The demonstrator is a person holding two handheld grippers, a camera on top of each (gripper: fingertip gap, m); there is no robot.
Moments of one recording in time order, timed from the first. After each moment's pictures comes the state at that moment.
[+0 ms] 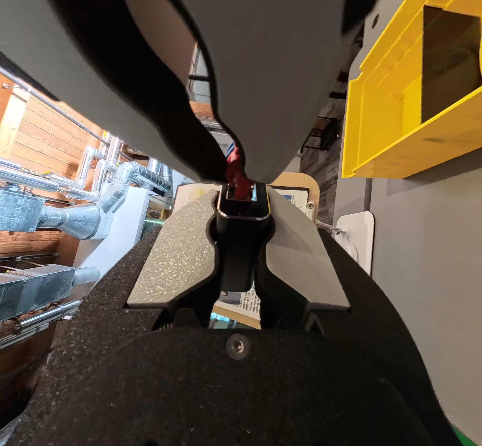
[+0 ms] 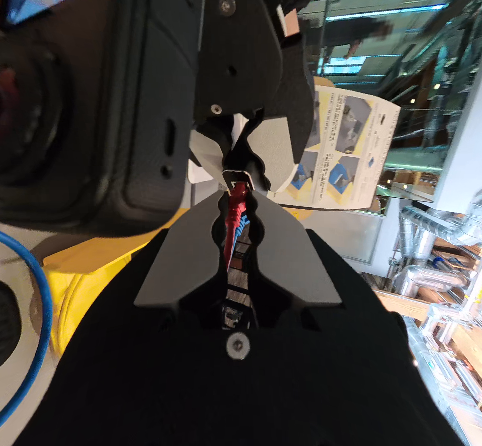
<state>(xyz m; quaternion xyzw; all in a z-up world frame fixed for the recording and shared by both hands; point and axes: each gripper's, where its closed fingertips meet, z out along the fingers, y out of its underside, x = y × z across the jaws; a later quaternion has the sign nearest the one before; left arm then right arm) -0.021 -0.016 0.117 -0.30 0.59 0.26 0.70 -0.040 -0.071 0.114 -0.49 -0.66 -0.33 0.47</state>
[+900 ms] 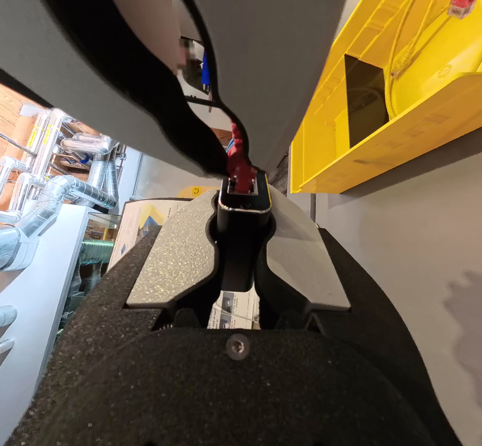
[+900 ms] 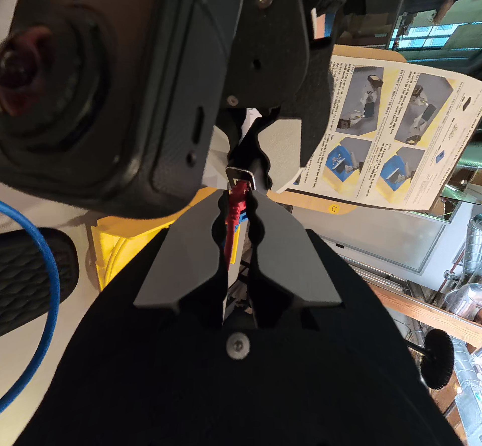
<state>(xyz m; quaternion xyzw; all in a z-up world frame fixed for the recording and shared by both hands) -0.004 -0.022 0.087 -0.33 0.65 0.18 0.66 -0.024 -0.076 0.096 -0.54 -0.69 -0.29 0.38</state>
